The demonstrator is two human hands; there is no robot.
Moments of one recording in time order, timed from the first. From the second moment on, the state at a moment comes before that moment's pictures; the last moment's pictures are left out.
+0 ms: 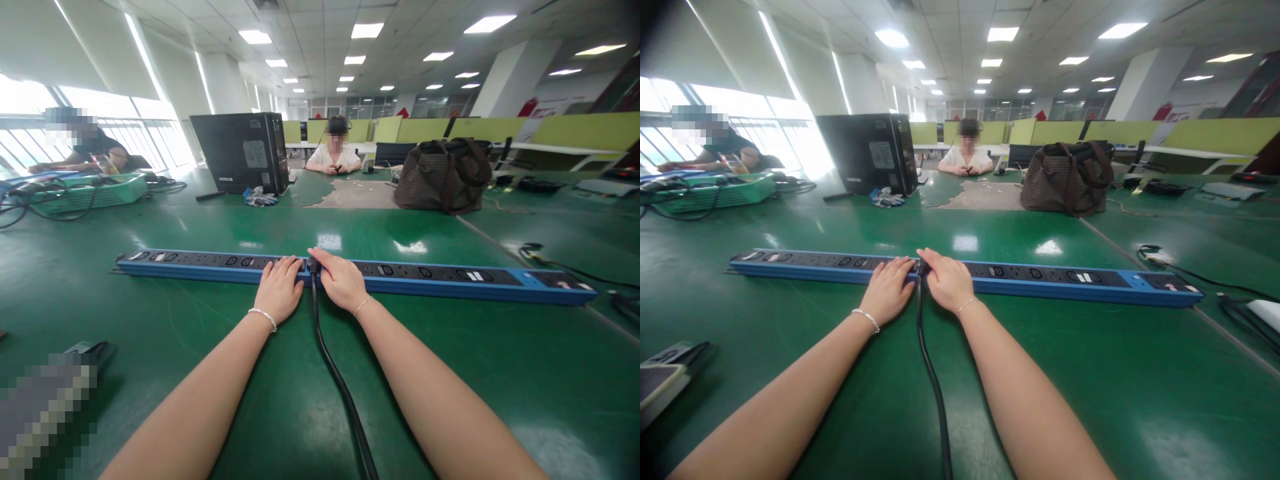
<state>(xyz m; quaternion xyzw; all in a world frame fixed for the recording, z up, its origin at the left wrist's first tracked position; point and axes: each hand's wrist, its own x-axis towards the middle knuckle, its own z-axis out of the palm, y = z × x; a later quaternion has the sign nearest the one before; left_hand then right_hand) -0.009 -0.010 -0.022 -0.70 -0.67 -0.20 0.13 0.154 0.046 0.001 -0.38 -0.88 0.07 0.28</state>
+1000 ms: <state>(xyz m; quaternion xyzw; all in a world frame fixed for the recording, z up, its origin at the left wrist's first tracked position) -0.006 -0.009 -0.024 -0.69 -0.68 -0.21 0.12 0.142 0.052 -0.007 -0.35 -0.87 0.07 0.35</state>
